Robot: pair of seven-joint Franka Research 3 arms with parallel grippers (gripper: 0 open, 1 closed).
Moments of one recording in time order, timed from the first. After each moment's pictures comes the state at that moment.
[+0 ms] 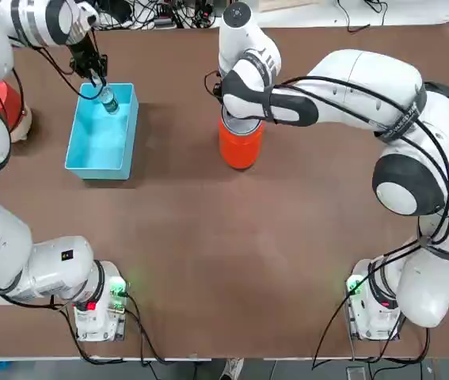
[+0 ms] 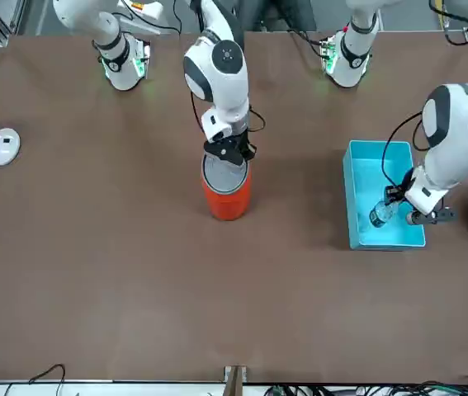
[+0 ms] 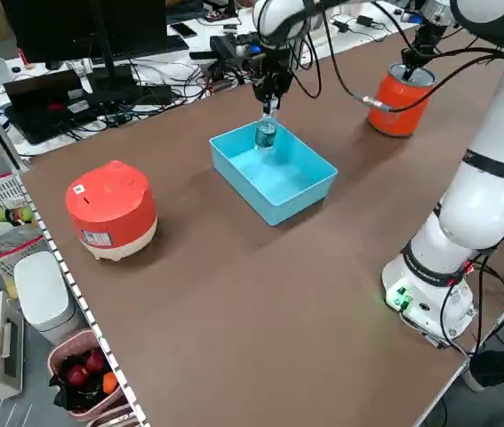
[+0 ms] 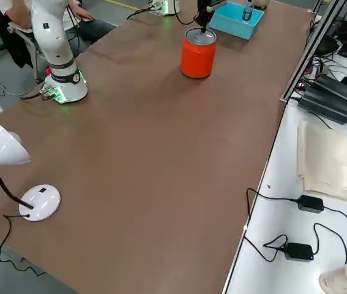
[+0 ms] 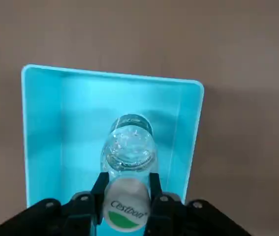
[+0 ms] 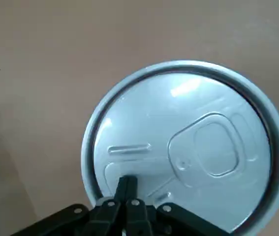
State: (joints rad) left arm 0.20 0.14 -0.22 -1.97 0.03 2.05 -0.09; right arm 0.87 0.46 -0.01 -1.55 -0.02 2.13 1.27
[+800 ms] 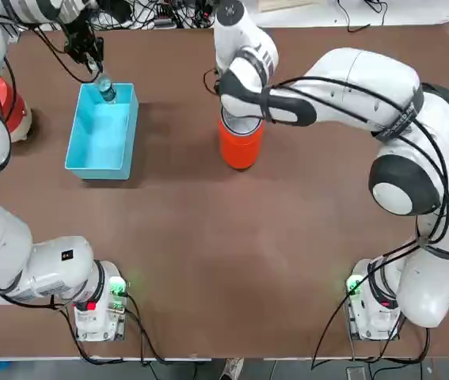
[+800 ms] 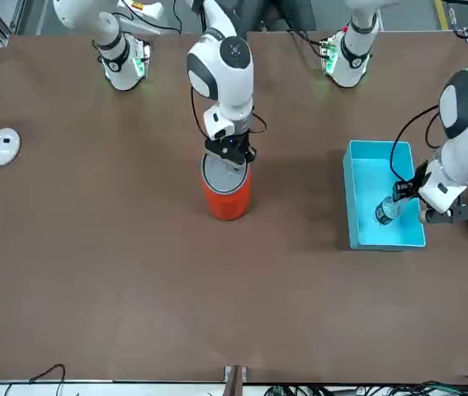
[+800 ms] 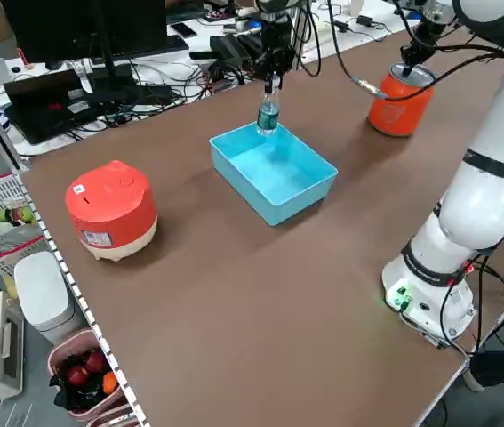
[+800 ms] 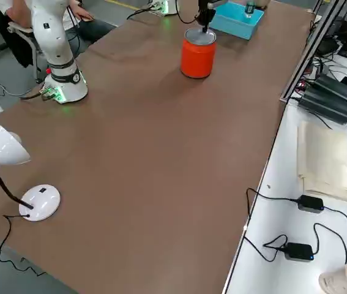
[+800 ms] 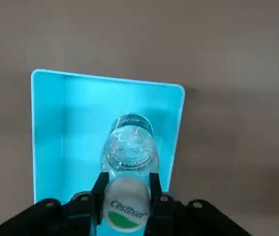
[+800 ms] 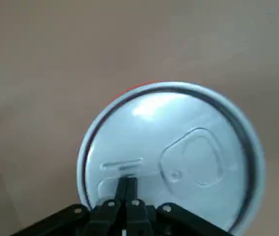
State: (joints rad) left arm 0.20 0.14 -0.23 -1.83 -0.01 1.89 -0.11; right arm 0.88 0.49 -0.02 -1.45 -0.07 1.97 1.30
